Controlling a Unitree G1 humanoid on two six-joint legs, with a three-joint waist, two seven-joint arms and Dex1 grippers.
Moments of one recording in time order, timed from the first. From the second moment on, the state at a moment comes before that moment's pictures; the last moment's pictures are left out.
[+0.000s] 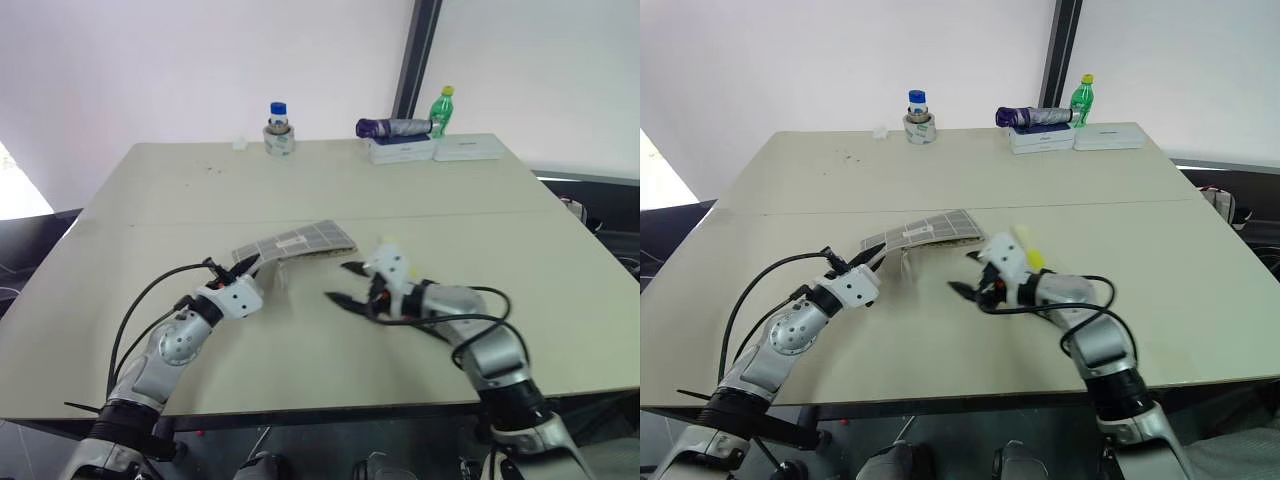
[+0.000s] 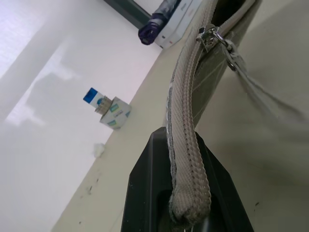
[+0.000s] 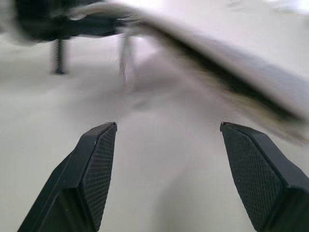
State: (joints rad) left arm -0.30 0.53 -0.11 0.23 0.37 -0.45 -0.17; right arm -0.40 -0.41 0.07 -0.15 0.18 0.44 0.78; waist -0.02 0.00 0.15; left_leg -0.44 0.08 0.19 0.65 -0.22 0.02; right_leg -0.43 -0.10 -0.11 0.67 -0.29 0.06
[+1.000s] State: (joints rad) left arm -0.21 0.54 -0.08 0.19 0.32 -0.42 -0.21; right arm -0.53 -0.38 -0.06 0.25 0.10 0.57 0.40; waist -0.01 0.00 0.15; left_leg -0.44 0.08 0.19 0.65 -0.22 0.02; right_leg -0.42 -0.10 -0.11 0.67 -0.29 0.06
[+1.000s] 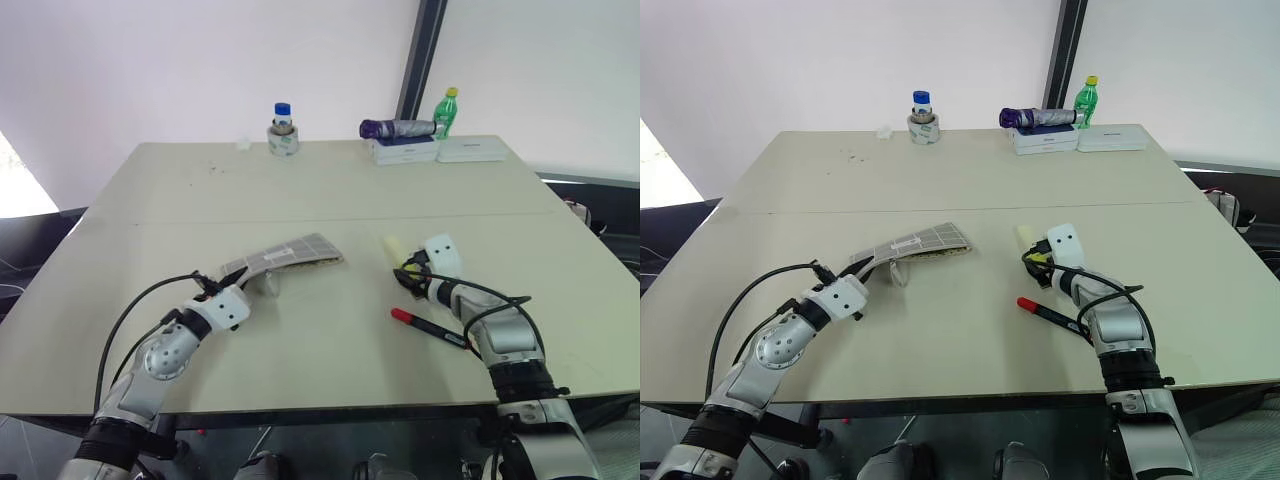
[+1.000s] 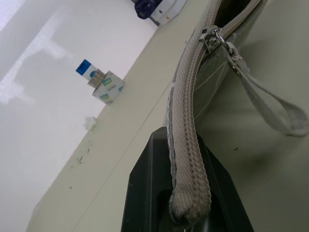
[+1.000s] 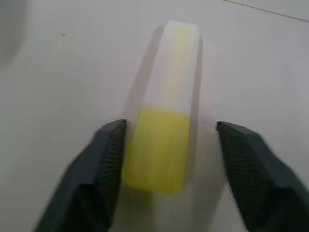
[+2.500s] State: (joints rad) left arm -0.25 0.52 -0.07 0.18 0.32 -0.41 -0.25; right arm -0.49 -0.50 0.13 -0.04 0.29 0.49 0.90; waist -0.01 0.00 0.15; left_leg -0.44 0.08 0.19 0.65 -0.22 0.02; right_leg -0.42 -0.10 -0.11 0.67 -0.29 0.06
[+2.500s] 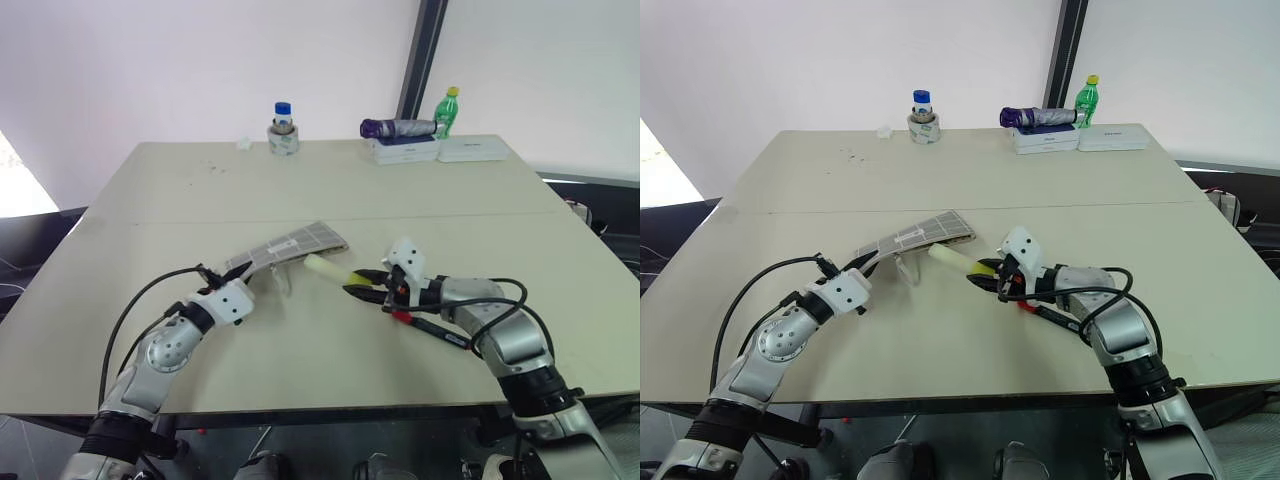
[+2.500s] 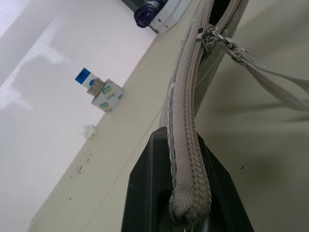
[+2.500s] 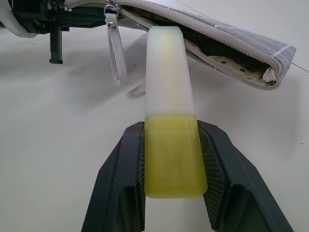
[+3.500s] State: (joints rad) left arm -0.27 0.56 -0.15 0.13 0.35 -0.44 -0.37; right arm -0.62 -0.50 0.30 0.03 0.10 0.38 0.89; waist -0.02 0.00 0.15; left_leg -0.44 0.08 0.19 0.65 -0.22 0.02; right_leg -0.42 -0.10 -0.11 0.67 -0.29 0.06
